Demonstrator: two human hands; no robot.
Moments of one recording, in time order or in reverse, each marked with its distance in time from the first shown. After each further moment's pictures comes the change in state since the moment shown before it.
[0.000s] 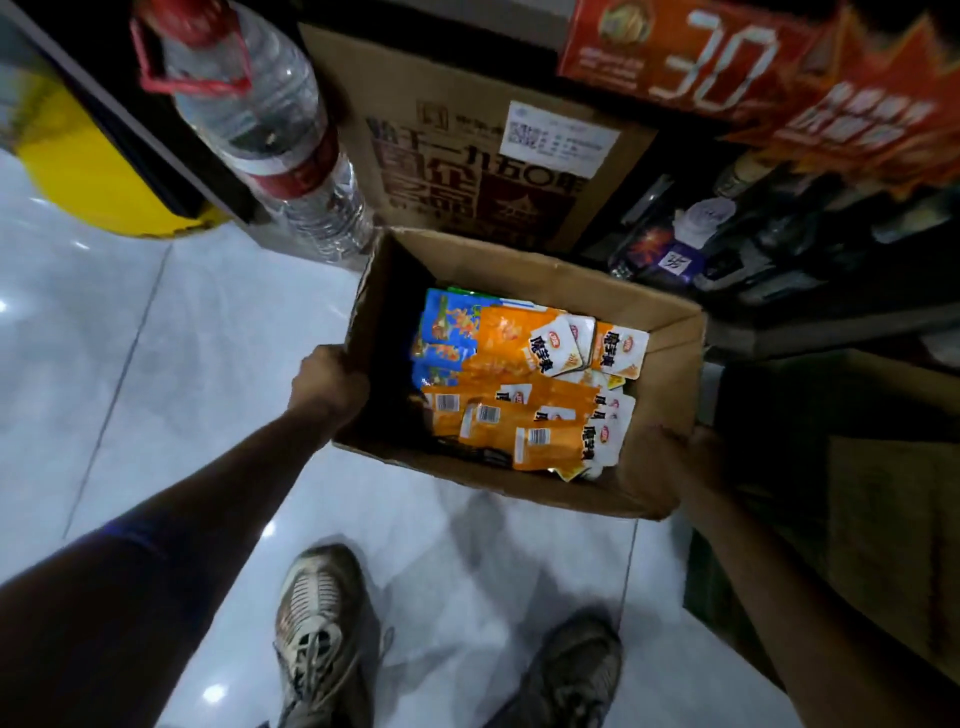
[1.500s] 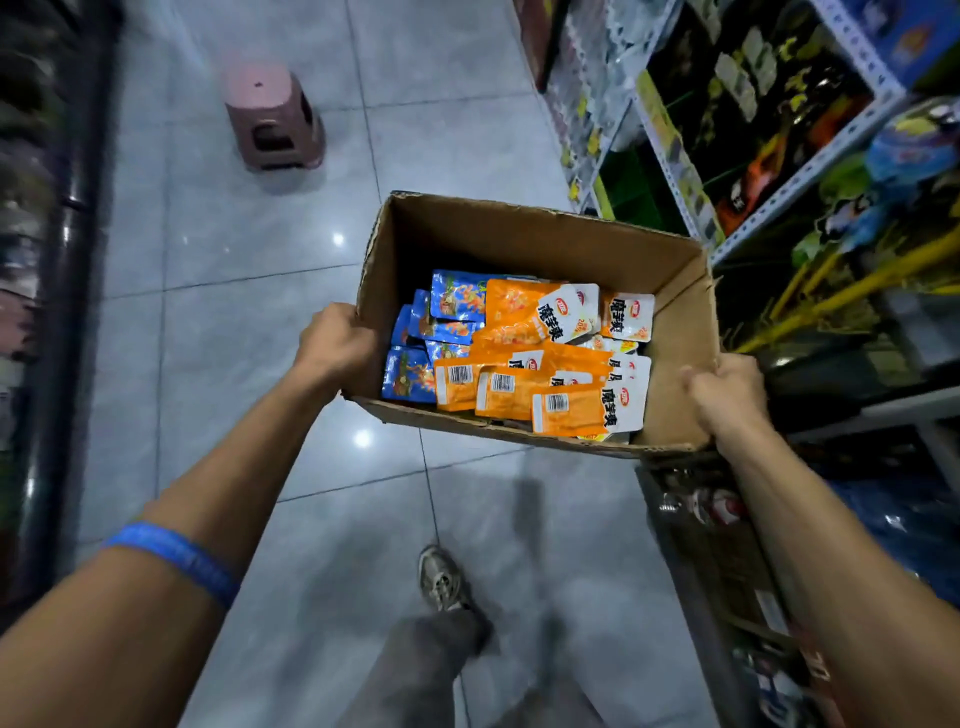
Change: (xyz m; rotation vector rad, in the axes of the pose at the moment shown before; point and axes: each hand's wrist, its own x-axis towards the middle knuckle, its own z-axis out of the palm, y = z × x) left_hand -0.600 -0.255 -0.670 -0.675 0.754 -0.485; right_hand -0.845 -0.510 -0.169 -0.318 -0.477 -1.134
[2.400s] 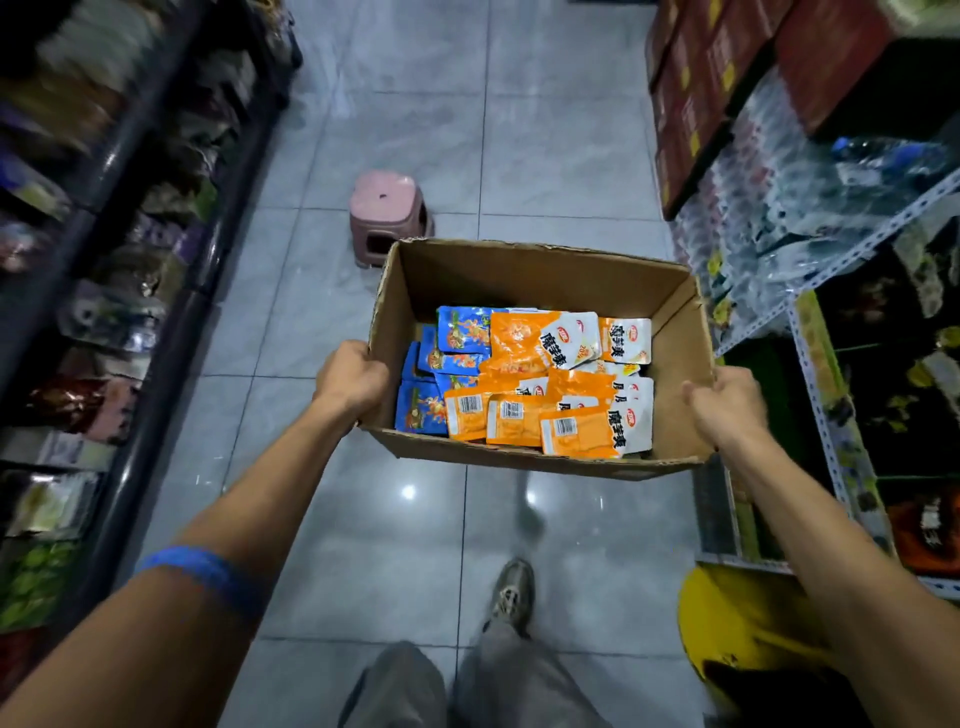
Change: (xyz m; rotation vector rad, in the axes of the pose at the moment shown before) left_hand 0.358 0.119 -0.147 -0.101 0.181 -0.239; right_hand 0.279 -0.384 0.177 -0.149 -0.195 -0.232
